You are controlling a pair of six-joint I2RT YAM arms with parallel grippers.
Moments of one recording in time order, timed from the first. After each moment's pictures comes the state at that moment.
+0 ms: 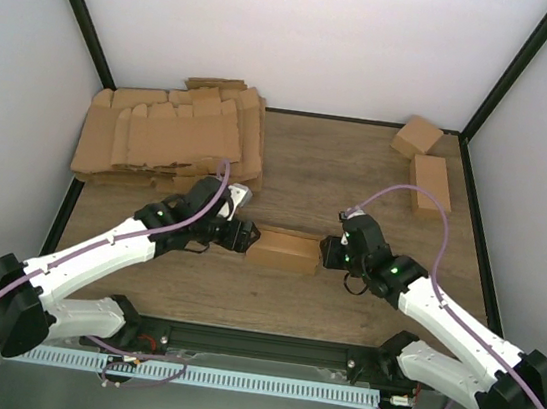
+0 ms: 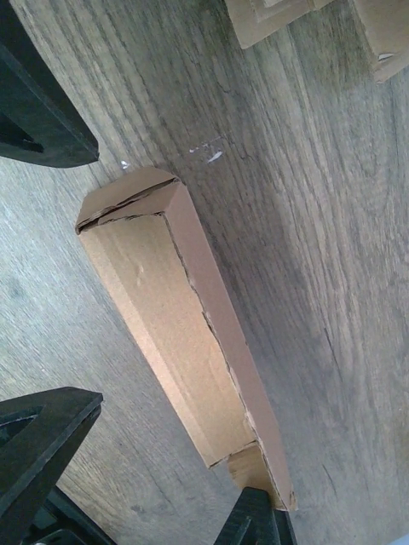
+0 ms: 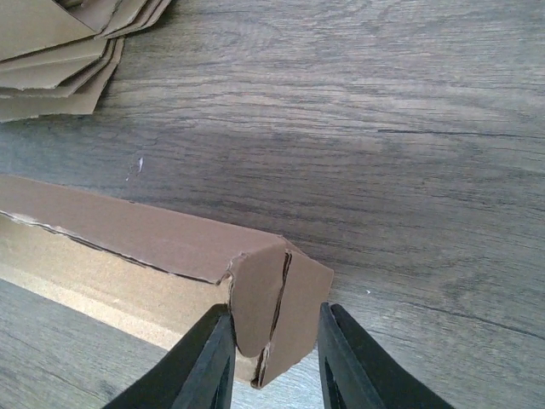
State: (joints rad) left arm -0.75 1.17 0.87 -0.51 0.13 -0.44; right arm 0.67 0.97 0.64 -0.46 0.05 0.55
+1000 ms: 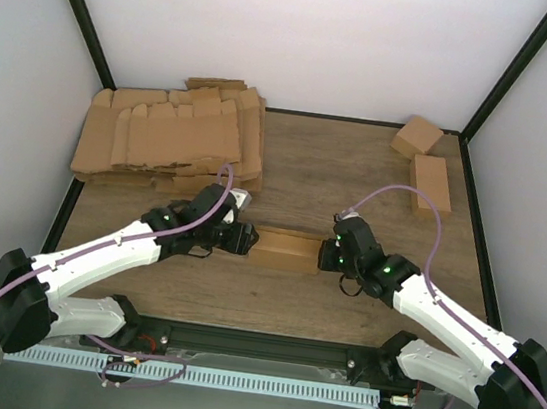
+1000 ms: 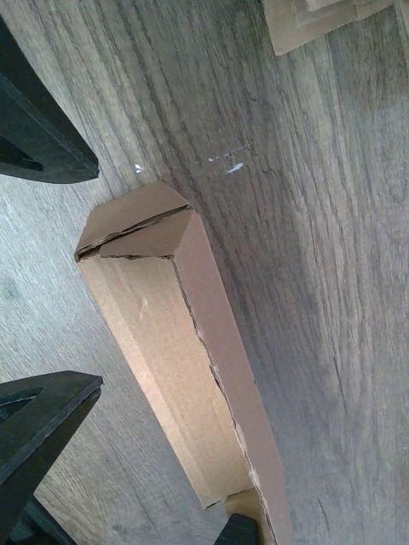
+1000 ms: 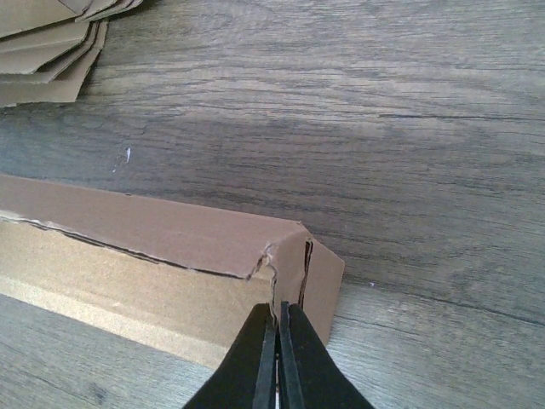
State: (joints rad) left arm -0.79 1.19 0.83 -0.48 0.07 -0.53; right arm 0.72 1.02 0.64 -0.46 0.10 0.59
